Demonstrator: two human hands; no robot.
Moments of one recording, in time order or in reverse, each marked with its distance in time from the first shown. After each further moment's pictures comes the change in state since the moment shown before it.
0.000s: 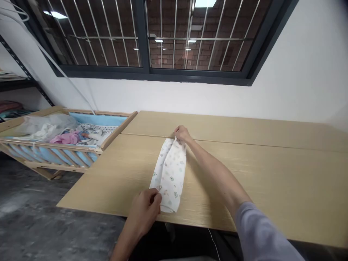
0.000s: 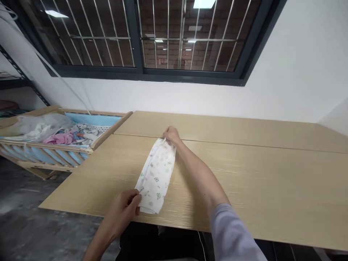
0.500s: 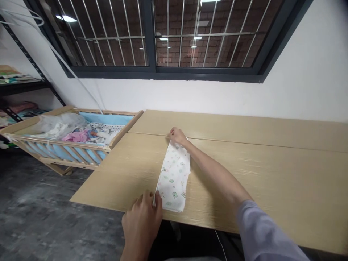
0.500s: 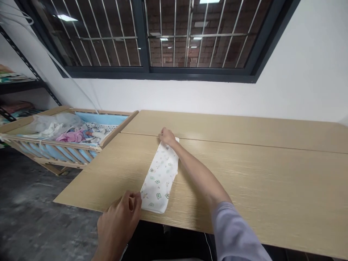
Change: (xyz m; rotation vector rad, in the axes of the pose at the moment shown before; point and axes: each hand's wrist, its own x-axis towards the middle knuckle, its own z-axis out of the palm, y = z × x) left_hand -0.027 -0.020 0.012 0.557 0.345 -0.166; right_hand -0.020 -0.037 0.041 -0.067 -0.077 -0.140
